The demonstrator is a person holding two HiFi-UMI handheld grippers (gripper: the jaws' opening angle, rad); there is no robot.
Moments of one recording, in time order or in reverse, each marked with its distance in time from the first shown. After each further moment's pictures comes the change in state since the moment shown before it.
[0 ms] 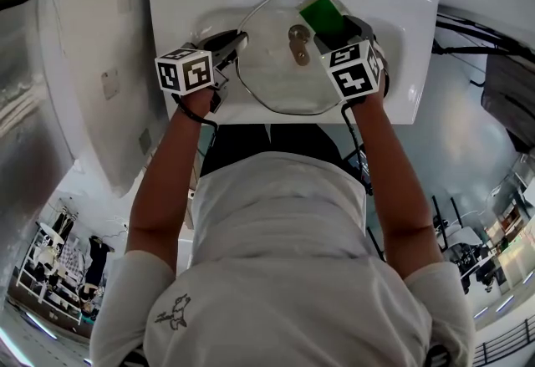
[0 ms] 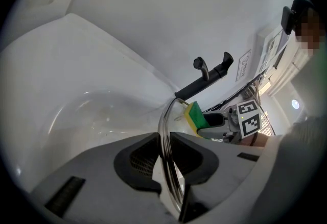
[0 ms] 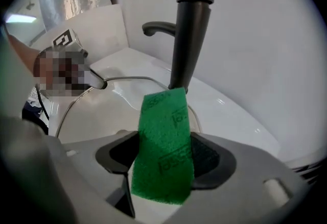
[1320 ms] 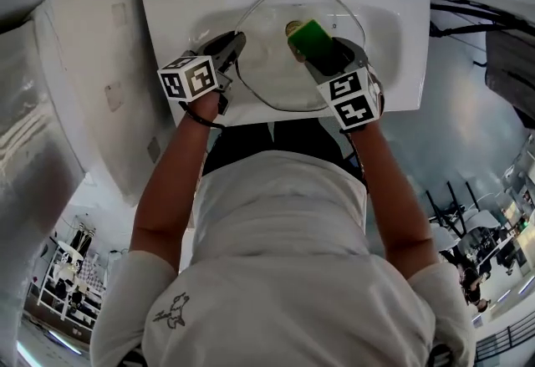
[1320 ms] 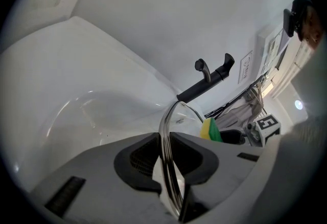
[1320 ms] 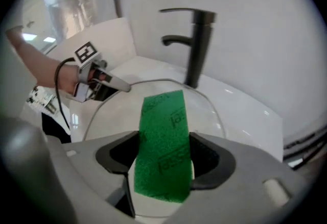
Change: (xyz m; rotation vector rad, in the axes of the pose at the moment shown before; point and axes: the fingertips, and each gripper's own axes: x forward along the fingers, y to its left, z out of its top) left arm 0.001 0.004 0.000 -0.009 -0.047 0.028; right arm -0.036 0.060 -0.026 0.110 -0.058 0.084
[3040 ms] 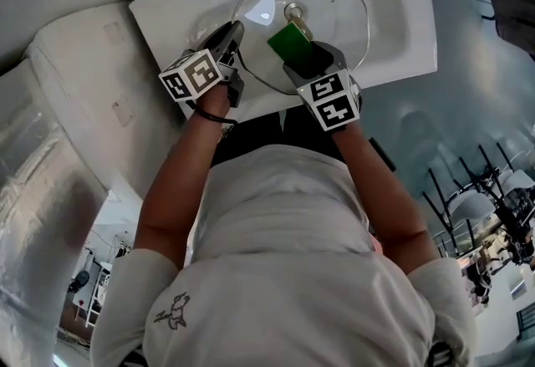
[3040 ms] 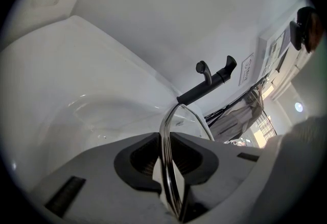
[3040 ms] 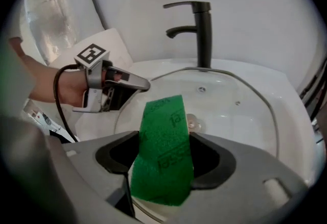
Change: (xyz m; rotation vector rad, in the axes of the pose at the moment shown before) left arm 0.005 -0.002 0.005 -0.006 -0.006 0.006; right arm 0.018 0.074 -0.013 0.309 -0.098 0.007
